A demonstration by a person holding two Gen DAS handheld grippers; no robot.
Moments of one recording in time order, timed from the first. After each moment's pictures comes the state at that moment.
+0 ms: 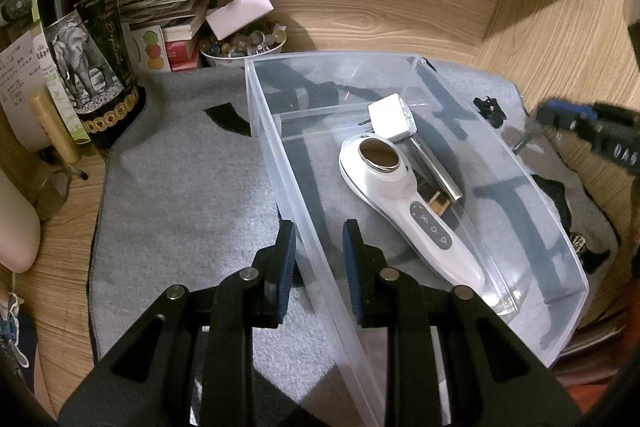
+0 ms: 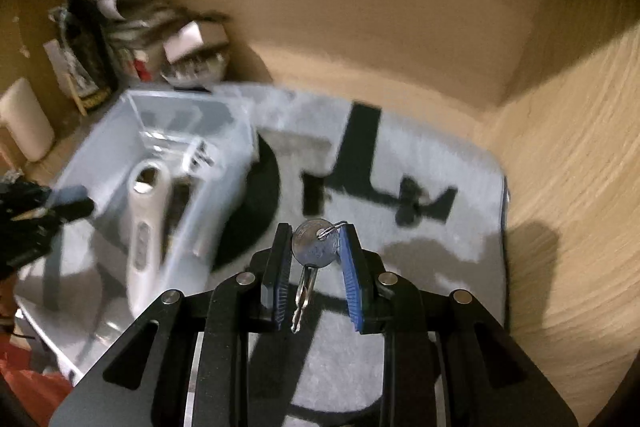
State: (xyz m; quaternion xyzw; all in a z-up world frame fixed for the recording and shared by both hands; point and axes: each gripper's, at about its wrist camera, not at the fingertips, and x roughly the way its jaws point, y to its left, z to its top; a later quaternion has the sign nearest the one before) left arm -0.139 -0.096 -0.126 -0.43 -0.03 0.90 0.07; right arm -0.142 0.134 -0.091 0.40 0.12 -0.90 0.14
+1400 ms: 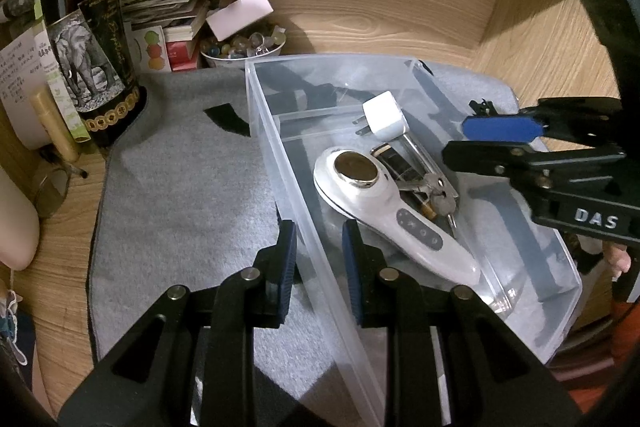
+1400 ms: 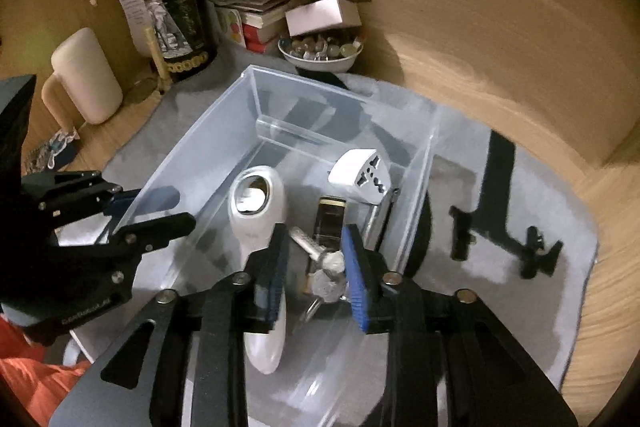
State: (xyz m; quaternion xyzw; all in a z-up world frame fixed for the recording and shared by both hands) left arm -0.133 -0.096 -0.123 -0.42 -0.04 0.90 0.07; right arm -0.143 0.037 -0.112 0.43 0.16 -0.85 0.25
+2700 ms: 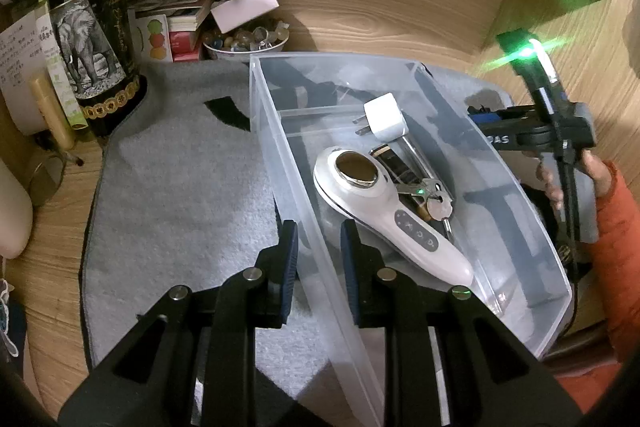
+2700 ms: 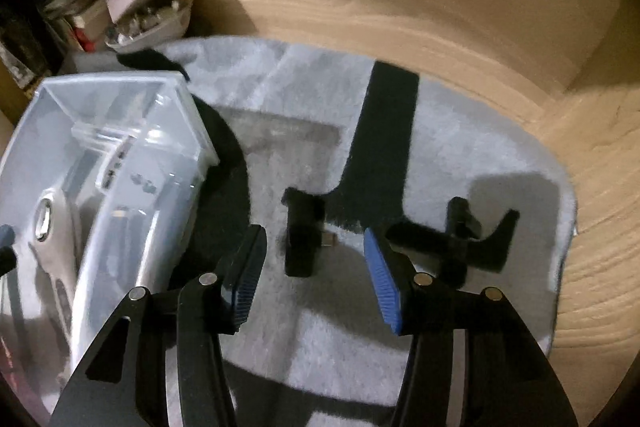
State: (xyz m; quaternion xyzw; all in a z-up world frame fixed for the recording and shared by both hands) left arm -0.136 -0.102 -0.122 -0.43 -0.07 0.90 0.07; right arm -0.247 0.117 -0.167 0.51 0.13 -0.84 0.14
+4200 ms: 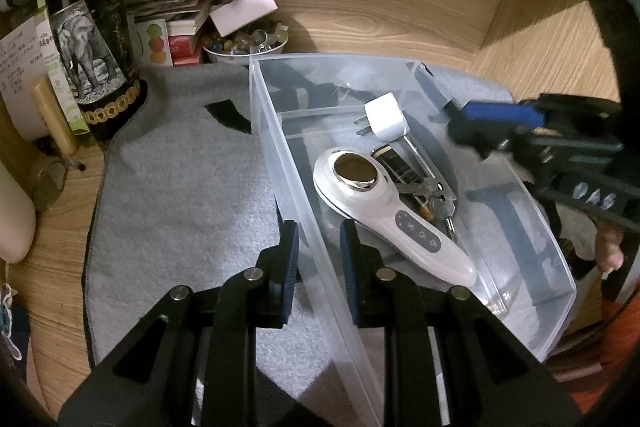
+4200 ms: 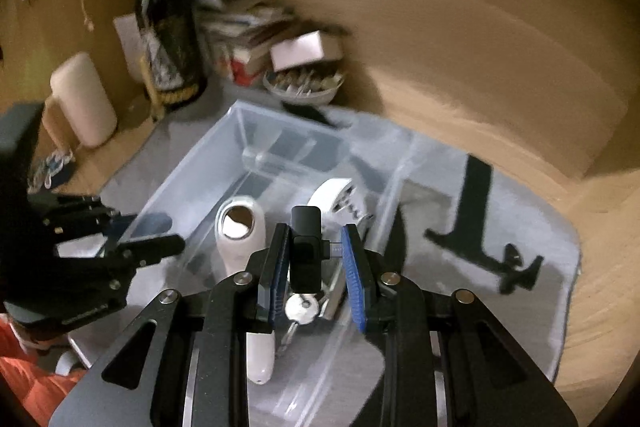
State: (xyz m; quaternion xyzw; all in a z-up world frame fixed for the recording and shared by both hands) left arm -0.137 -0.097 -0.121 -0.43 -0.05 0.90 0.07; right arm -0.163 0.036 -0.100 0.41 0.16 -0.86 0.26
